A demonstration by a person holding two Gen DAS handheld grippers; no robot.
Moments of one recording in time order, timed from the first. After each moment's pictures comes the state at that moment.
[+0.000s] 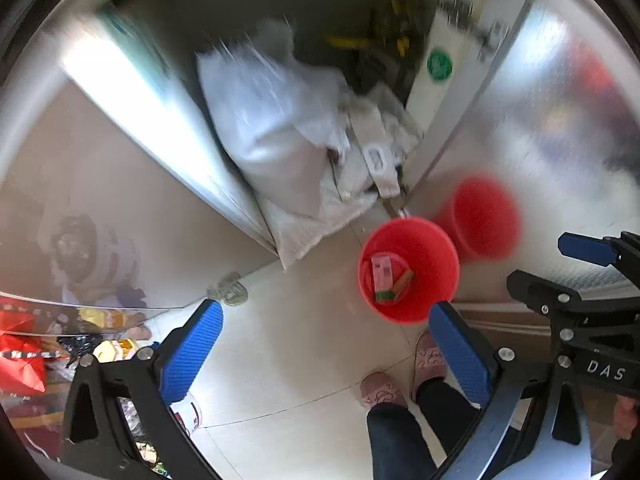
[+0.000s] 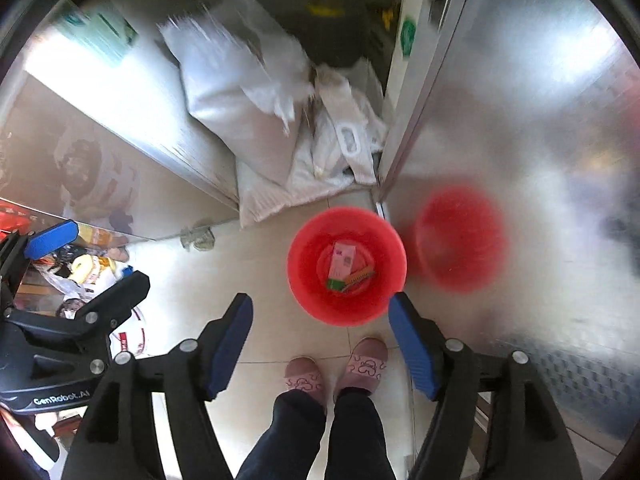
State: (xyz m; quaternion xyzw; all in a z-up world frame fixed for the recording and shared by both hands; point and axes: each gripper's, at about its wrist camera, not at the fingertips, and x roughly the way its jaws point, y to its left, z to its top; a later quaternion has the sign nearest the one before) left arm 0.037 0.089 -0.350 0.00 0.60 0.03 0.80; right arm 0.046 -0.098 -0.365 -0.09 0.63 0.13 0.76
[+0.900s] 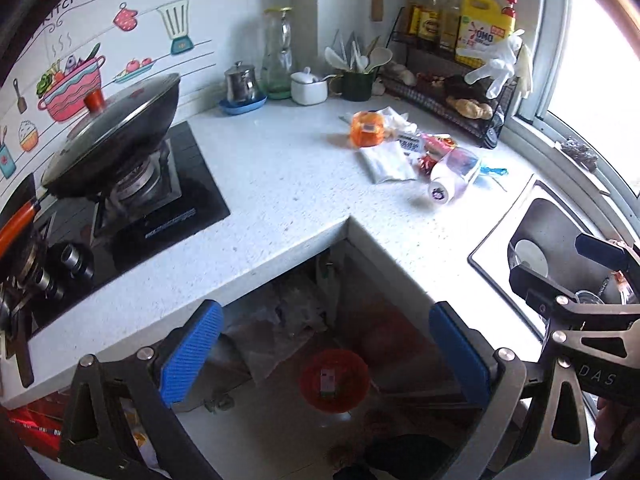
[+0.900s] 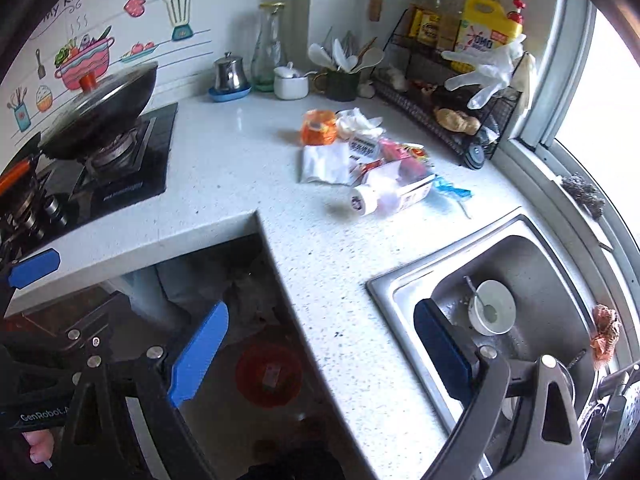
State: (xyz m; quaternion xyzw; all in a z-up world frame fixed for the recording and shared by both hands) left arm 0.056 -0.021 -0.041 0.03 0.43 -0.07 0.90; right arm 0.002 -0.187 -0.051 -0.07 0.42 -0.02 0.90
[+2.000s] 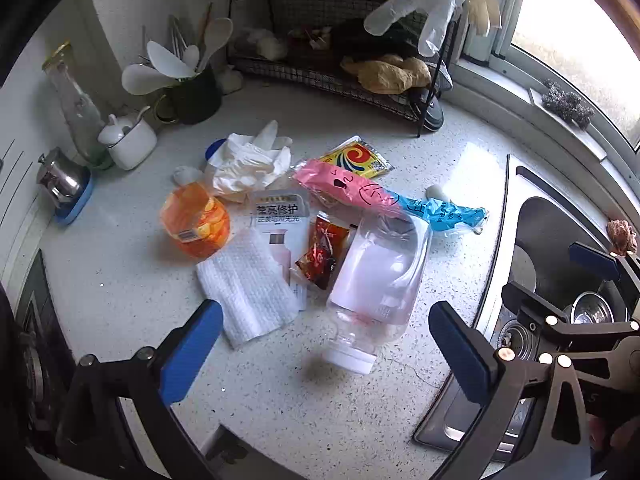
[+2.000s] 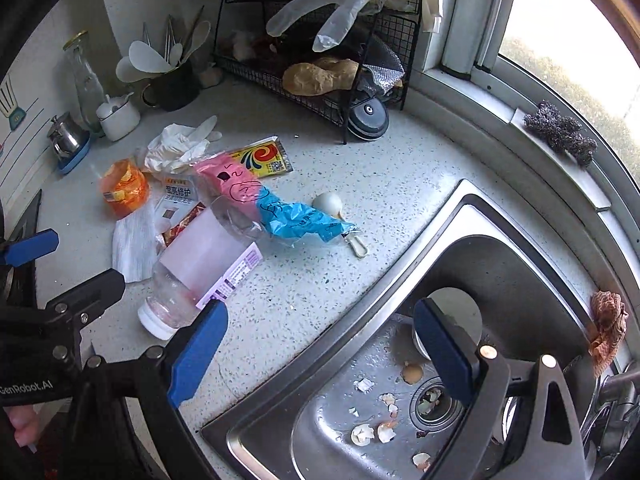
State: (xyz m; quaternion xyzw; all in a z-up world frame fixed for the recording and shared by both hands) left arm 0.302 -0.219 -0.081 0.15 0.51 -0.22 0.82; right arm 0.151 -0.353 -0.060 0.06 0.49 -0.15 0.86
